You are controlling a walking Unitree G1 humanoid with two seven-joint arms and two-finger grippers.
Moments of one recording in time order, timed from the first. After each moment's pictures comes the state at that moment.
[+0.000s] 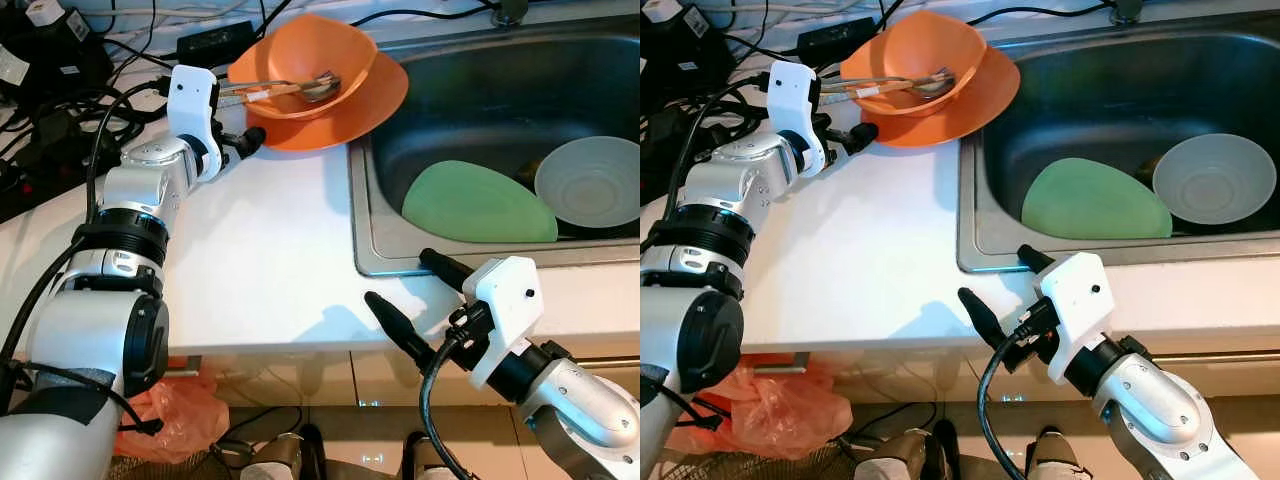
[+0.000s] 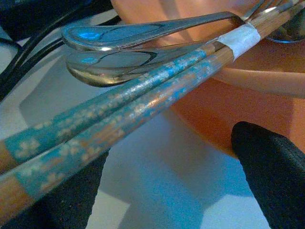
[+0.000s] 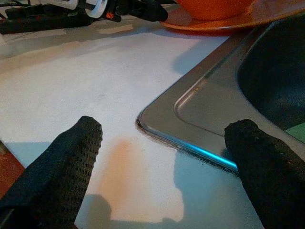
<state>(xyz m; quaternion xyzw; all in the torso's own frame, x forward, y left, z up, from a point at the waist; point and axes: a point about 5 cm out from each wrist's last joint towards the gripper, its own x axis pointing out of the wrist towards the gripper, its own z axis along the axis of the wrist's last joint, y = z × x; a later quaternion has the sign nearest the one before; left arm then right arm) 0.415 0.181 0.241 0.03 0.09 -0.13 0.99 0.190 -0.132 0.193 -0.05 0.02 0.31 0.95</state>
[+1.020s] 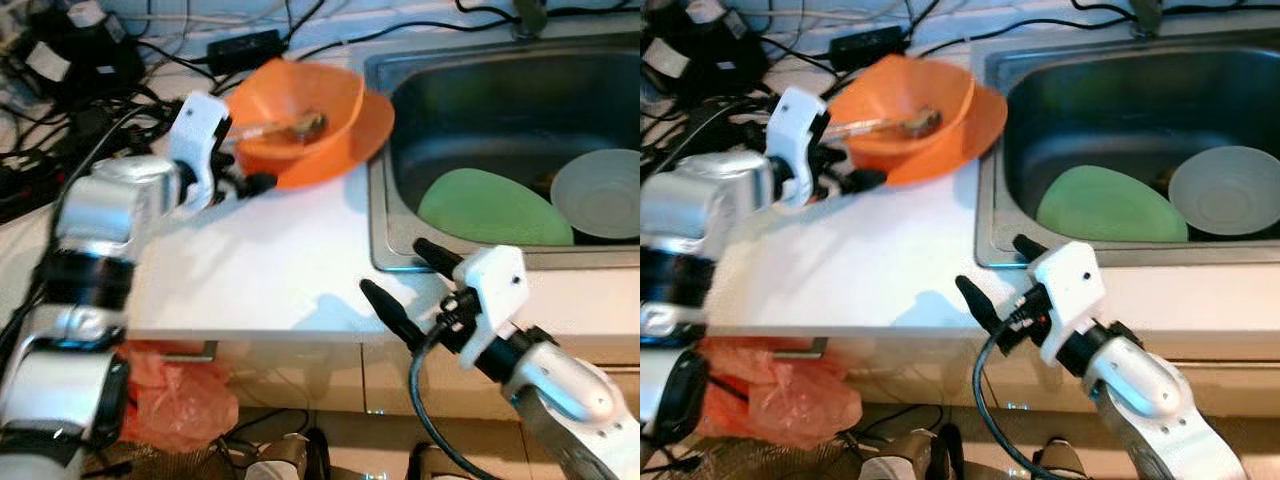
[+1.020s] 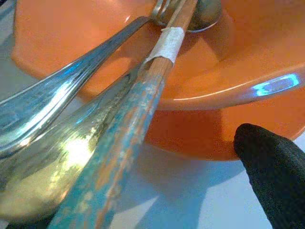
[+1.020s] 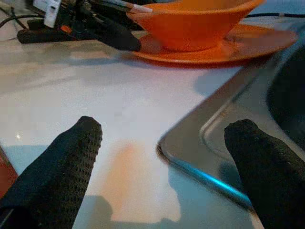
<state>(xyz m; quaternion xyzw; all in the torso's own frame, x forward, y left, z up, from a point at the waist) 0.368 0.182 0.239 0.09 0.18 -0.27 0.94 0.211 -0.128 0.186 -0.05 0.00 0.32 0.95</state>
